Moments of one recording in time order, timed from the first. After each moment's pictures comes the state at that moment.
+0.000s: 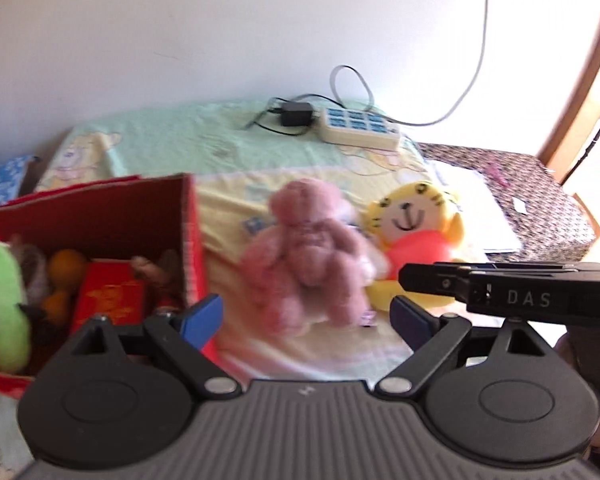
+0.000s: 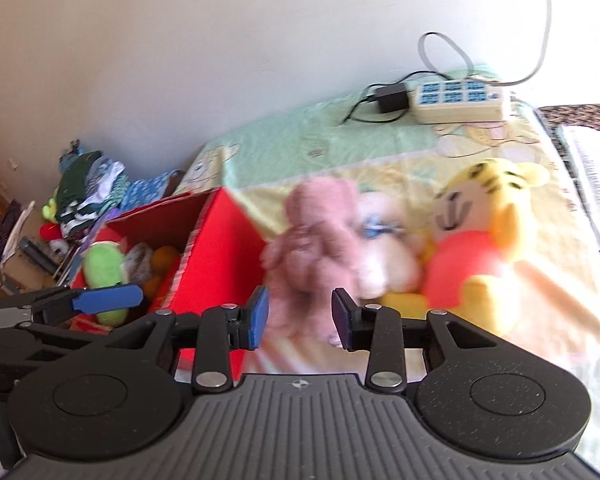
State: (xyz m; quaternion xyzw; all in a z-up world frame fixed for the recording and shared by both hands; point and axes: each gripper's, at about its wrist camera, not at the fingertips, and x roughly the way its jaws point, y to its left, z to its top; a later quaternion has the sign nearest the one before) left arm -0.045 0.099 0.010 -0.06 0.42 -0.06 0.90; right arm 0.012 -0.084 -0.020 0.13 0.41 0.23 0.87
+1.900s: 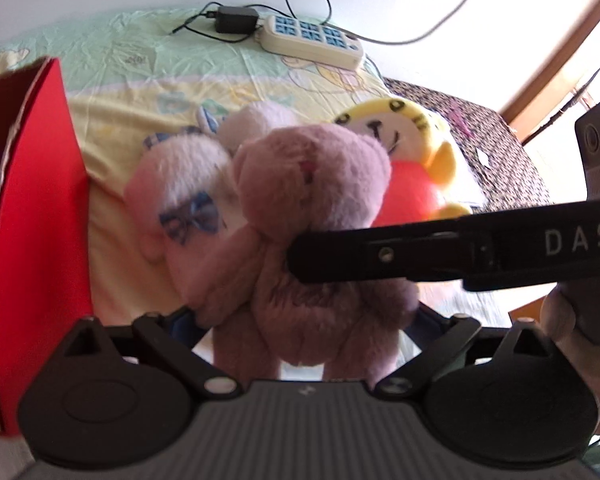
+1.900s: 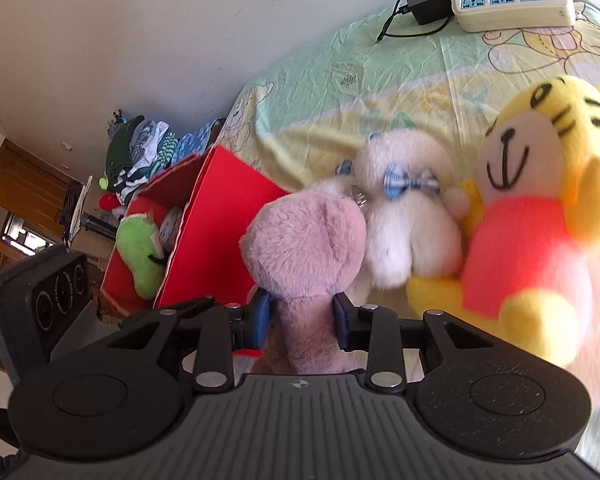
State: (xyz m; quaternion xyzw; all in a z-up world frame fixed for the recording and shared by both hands) left arm -0.004 0.070 -0.083 -0.11 0.50 -0.14 0.85; right arm 0.071 -0.095 -0.068 0.19 0.51 0.36 0.76
